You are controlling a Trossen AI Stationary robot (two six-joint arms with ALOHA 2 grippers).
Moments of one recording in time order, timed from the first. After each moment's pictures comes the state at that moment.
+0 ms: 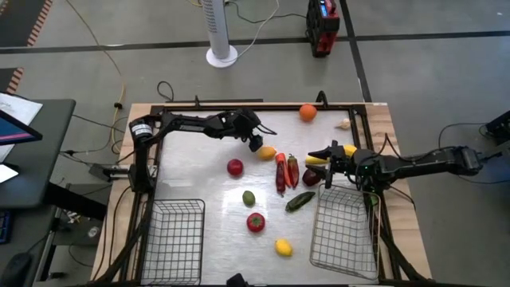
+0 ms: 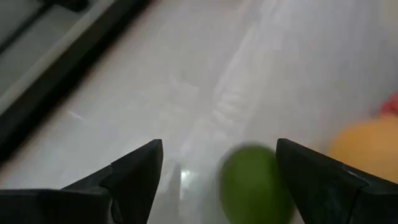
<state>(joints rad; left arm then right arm) 0.45 1.97 1.22 -0.05 -0.04 -0.05 -0.02 0.58 0.10 0.33 0.24 0.26</state>
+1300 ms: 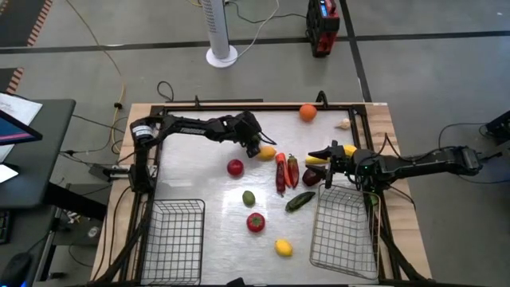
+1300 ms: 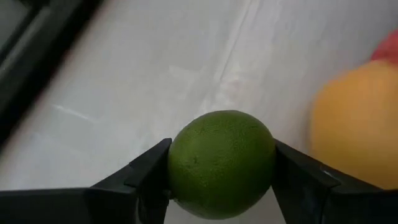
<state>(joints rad) 0.41 1.95 1.22 -0.12 -0.07 0.05 -0.02 0.58 0.10 0.32 0.24 0.27</state>
